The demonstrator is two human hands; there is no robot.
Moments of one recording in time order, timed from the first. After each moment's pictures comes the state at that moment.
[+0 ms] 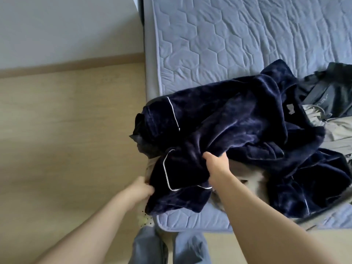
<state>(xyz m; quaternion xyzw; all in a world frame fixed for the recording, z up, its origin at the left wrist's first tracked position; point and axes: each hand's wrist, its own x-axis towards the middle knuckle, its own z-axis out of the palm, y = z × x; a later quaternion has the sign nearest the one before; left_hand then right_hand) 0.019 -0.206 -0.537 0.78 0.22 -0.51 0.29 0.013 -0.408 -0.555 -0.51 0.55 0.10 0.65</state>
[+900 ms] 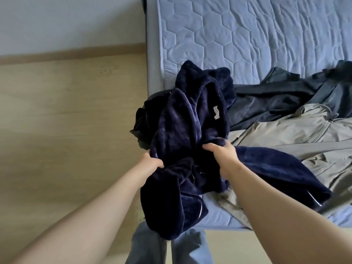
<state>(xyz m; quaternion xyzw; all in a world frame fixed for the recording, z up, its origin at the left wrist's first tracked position) 0.063 -0.233 -0.541 0.75 0.32 -0.44 0.39 0.034 -0.425 -0.548 -0.53 0.53 0.16 0.64</state>
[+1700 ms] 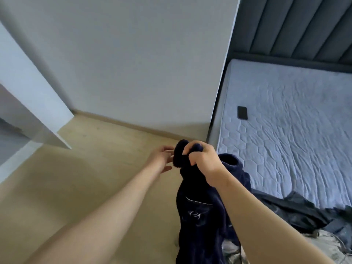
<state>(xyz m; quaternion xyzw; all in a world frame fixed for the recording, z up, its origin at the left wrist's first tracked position) 0.113 -0.104 -0.246 0.68 0.29 -0.13 0.66 0.108 -0.237 -0.218 -0.72 0.01 0.17 0.67</state>
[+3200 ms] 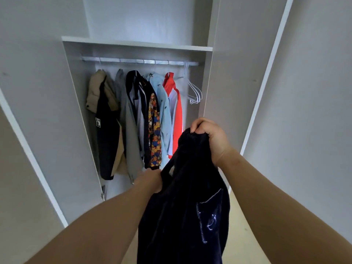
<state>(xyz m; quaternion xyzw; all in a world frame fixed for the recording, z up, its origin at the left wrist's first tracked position) 0.028 0.700 -0.138 0.76 0.59 0.02 0.27 0.161 0.610 -0.005 -0.46 -0.48 0.40 0.63</state>
